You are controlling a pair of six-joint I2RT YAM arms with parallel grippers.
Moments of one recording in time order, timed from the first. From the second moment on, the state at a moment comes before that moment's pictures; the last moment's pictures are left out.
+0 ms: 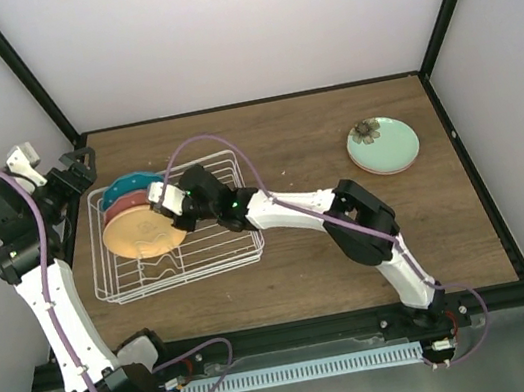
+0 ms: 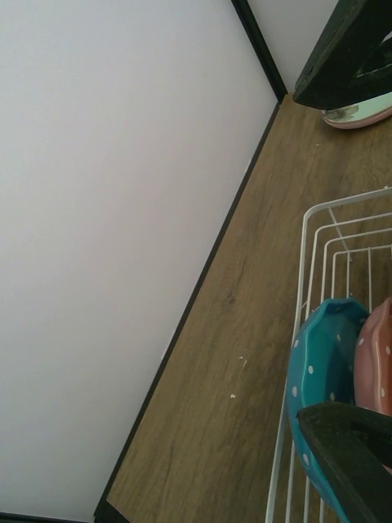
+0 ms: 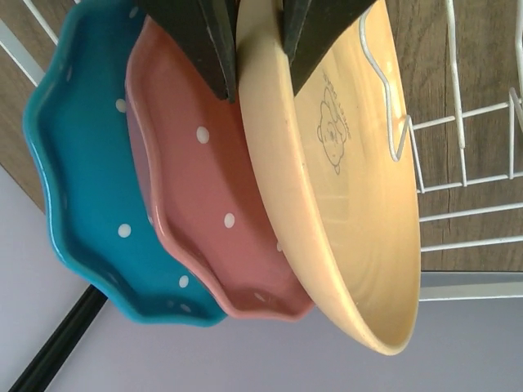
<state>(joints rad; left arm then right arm) 0.46 1.03 1.25 -0.58 0.68 -0.42 1.02 2.14 1.68 0.09 -0.16 -0.33</state>
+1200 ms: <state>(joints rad) 0.46 1.10 1.25 -0.47 0.68 -0.48 0.82 1.46 1.34 0.03 0.21 -0.34</state>
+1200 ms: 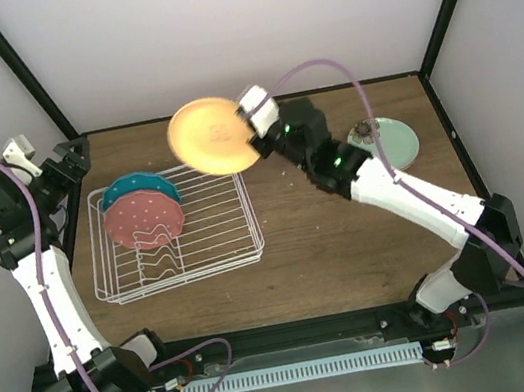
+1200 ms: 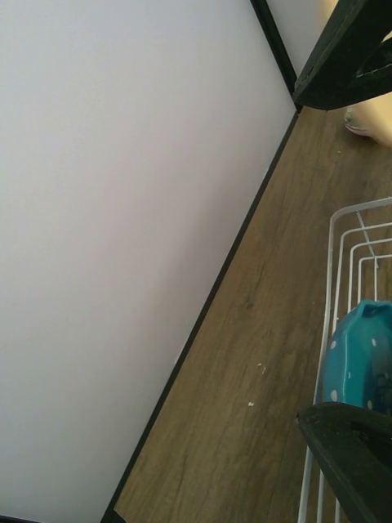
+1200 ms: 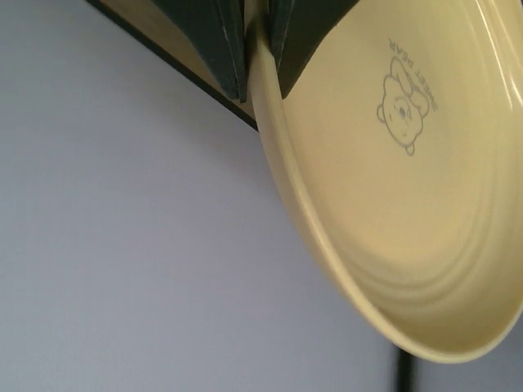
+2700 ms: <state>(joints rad) 0.46 1.10 1.25 -0.47 0.68 -0.47 -0.32 1.73 1.18 -0.40 -0.17 0.48</state>
